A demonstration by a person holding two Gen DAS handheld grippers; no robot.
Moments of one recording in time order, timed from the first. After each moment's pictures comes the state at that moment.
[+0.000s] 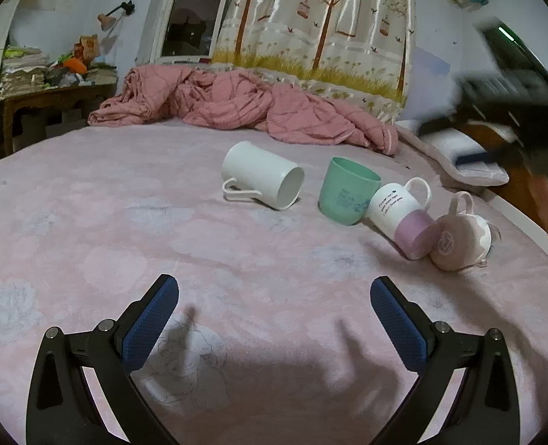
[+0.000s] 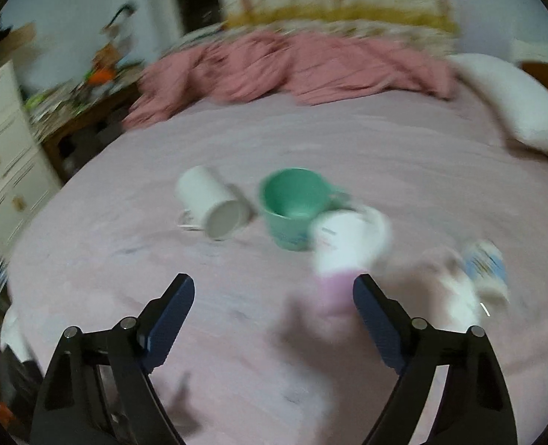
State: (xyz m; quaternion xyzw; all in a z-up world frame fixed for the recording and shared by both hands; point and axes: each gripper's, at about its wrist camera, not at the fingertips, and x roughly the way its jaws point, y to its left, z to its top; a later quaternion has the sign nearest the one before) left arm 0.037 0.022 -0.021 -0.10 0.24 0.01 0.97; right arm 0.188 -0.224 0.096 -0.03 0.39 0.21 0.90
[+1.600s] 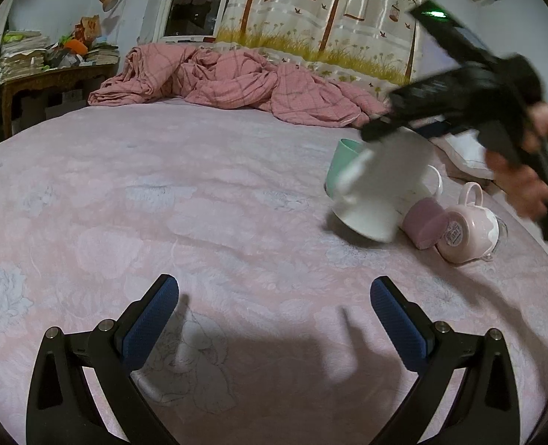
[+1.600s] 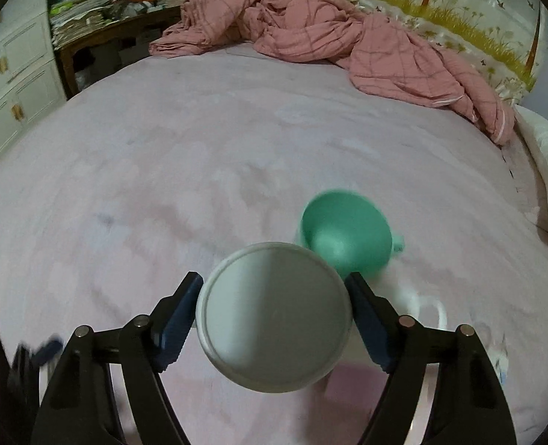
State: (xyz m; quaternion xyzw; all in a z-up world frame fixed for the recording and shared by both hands) left arm 0.048 0.023 -0.033 -0.11 0.27 0.01 0.96; right arm 0.247 -0.138 0.062 -0.17 0.42 0.23 0.86
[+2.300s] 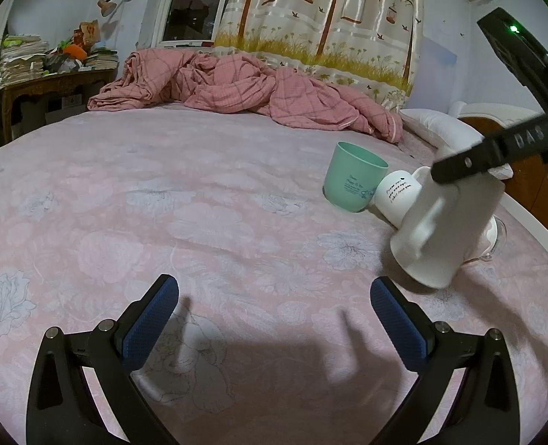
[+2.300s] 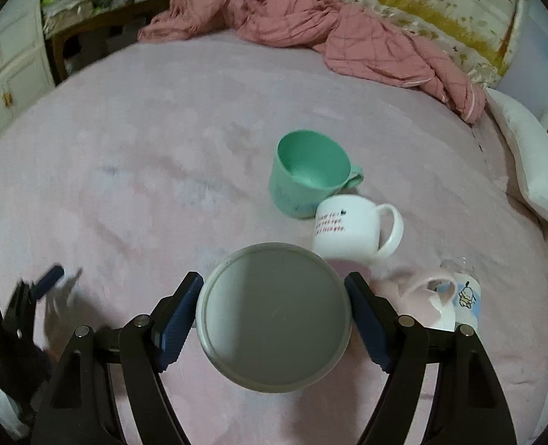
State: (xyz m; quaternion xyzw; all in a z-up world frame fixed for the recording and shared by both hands) left arm 0.046 0.020 -0.030 -0.10 0.26 0.01 0.96; right arm 0.153 -0.181 0.077 -0.20 0.44 0.18 0.86
